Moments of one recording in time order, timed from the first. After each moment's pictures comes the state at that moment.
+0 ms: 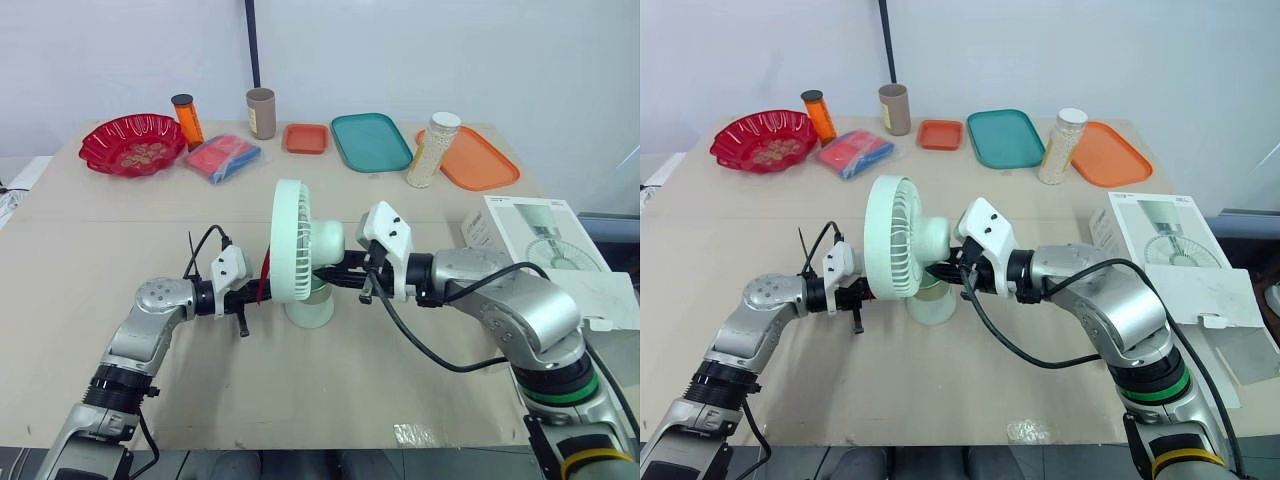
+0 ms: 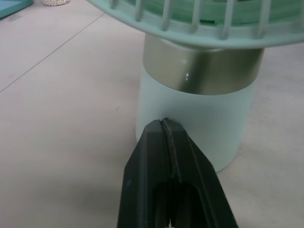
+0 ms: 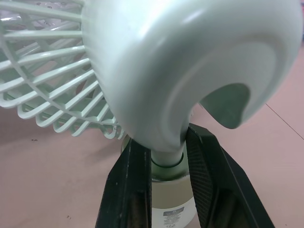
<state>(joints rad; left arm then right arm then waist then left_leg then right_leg) -0.41 0.49 -0.12 0.12 -0.27 0.12 -1.10 -0.60 -0.60 0.19 -0.49 0.52 0.94 0.71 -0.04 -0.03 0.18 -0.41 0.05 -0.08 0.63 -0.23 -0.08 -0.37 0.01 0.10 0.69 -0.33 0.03</state>
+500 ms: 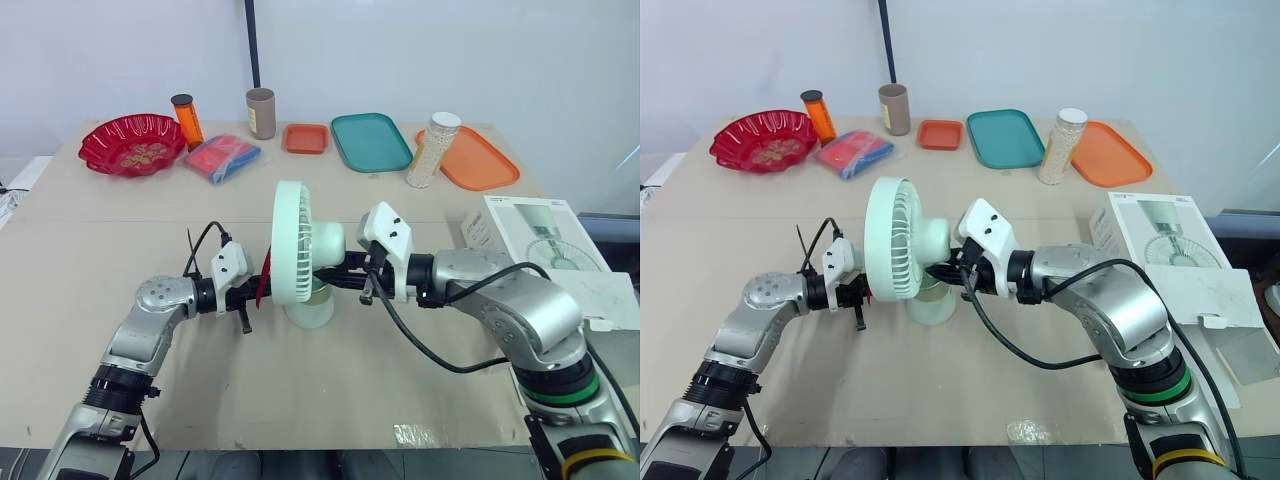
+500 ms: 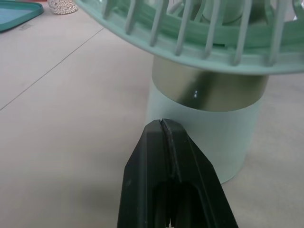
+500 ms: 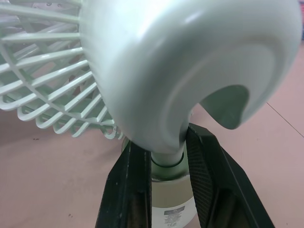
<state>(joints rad) -0.40 0.48 -0.11 0.09 -0.28 0.13 -1.07 -0.60 -0.61 0.19 -0.50 0.53 0.95 0.72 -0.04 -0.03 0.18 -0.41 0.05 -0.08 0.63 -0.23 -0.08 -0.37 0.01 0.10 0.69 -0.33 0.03</state>
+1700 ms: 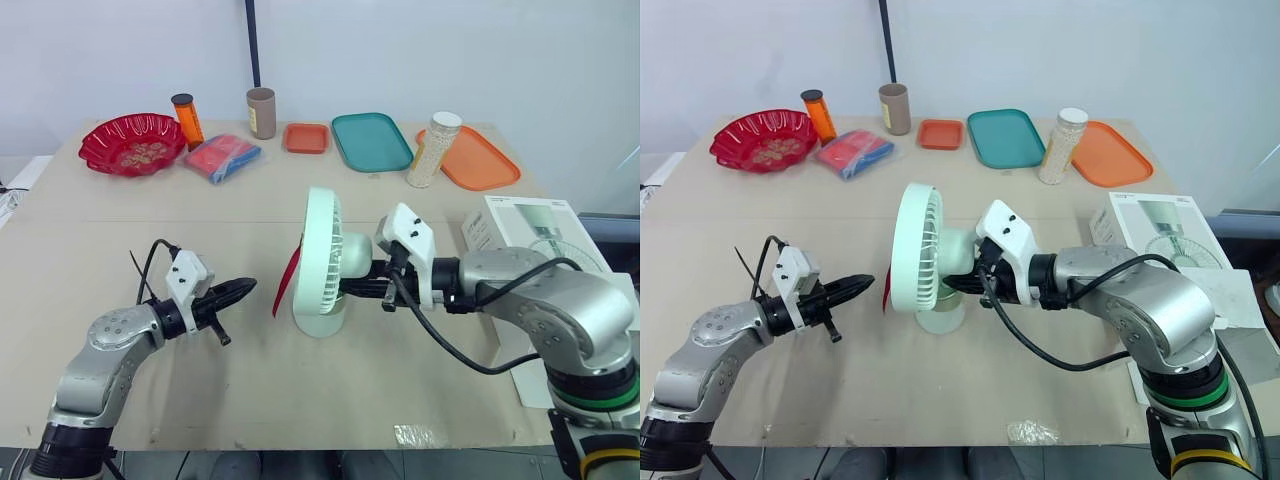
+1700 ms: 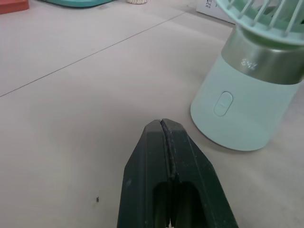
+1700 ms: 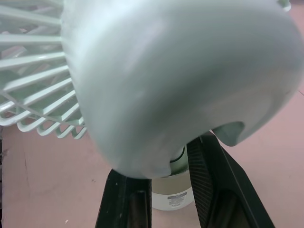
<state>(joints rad) -0.12 0.53 0.07 -0.29 -0.41 0.40 -0.81 -0.61 -0.70 0.08 -0.60 0.69 1.17 0.70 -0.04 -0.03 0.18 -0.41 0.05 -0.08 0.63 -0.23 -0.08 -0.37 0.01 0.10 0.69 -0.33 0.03</state>
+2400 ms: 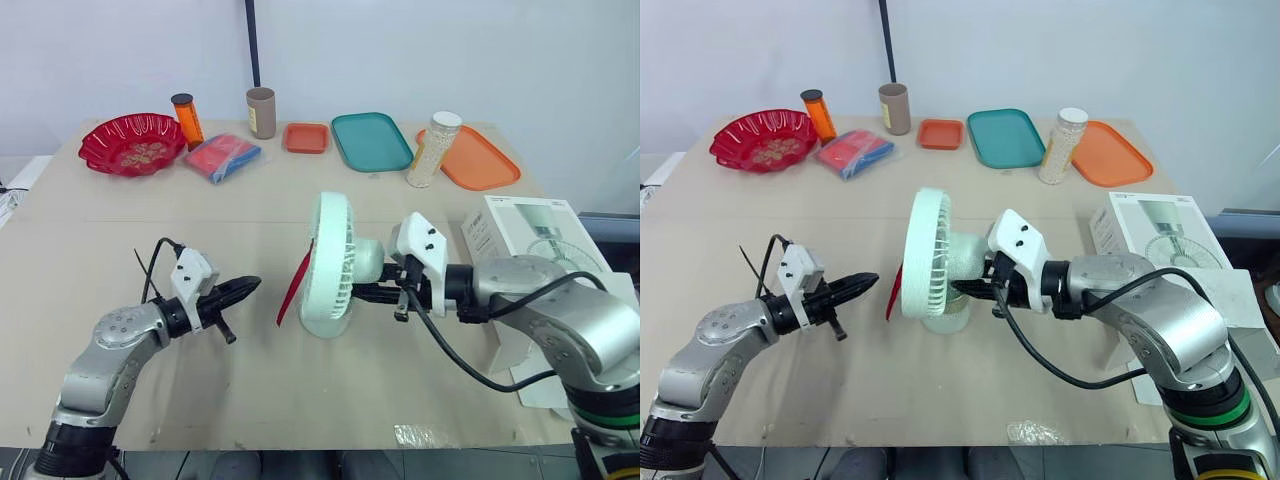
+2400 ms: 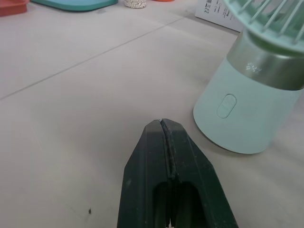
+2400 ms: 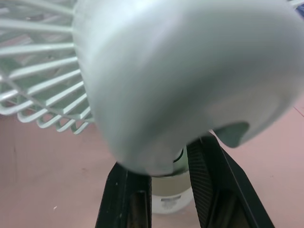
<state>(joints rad) -0.16 0.53 0.05 -0.29 -0.43 0.42 -0.79 -0.51 -0.77 0.08 -0.60 0.64 0.97 0.74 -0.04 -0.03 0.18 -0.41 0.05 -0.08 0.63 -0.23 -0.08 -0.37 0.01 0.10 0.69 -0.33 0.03</state>
